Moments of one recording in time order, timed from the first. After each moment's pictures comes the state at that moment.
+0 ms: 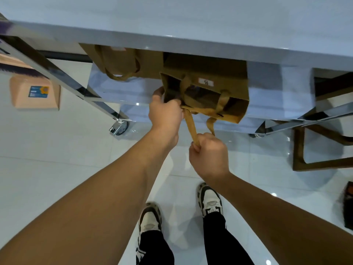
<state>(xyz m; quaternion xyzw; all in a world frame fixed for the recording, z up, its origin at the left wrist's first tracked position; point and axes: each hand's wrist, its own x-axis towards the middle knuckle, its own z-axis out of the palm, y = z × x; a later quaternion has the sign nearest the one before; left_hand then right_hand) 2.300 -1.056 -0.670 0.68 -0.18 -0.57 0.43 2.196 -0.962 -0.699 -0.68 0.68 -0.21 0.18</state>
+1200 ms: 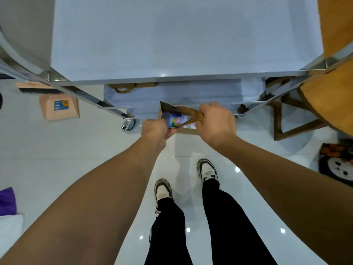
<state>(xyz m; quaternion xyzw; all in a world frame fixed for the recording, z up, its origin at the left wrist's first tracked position) 2.291 -1.003 -0.559 0.78 -0.08 -0.57 0.25 2.135 -0.970 -0.501 -0.64 0.73 0.01 0.25</state>
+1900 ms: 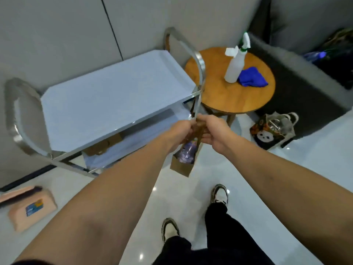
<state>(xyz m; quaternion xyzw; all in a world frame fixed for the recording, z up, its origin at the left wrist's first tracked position) 2.191 -0.894 -0.328 0.45 -0.53 -0.71 0.01 2.106 -0.809 -0.302 -0.03 0.72 -0.51 0.47</state>
